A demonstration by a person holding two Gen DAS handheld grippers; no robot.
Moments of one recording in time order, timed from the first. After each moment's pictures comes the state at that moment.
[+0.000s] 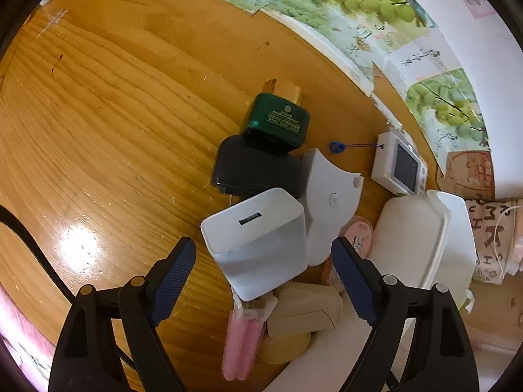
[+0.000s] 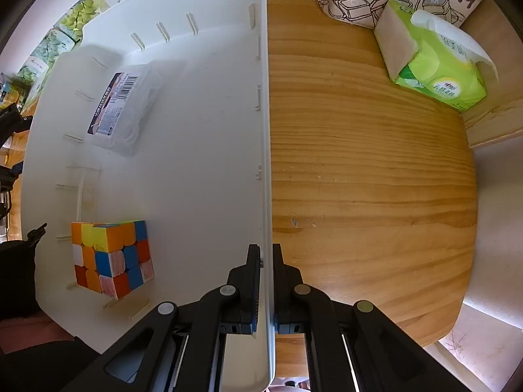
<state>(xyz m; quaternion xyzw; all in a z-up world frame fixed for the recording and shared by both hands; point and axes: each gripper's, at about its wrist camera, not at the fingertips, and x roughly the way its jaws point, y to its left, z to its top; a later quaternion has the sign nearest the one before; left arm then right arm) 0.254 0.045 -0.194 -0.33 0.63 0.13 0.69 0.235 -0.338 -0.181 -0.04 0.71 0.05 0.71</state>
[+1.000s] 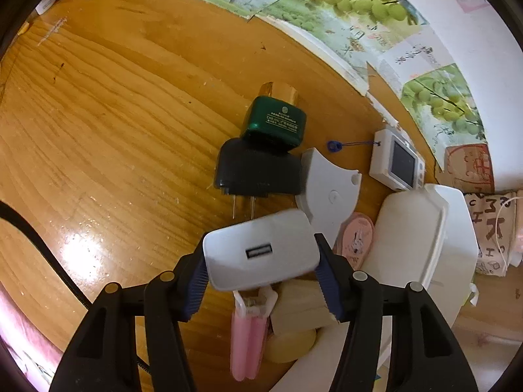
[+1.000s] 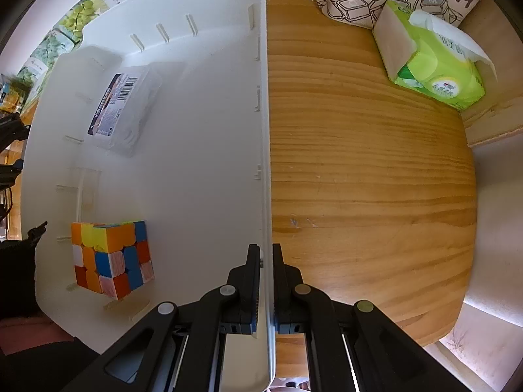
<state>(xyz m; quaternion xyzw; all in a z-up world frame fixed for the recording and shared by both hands) 0.250 0.045 -0.188 -0.32 0.62 0.12 0.71 0.228 -0.340 -0.182 -0.04 0.70 0.06 0.71</state>
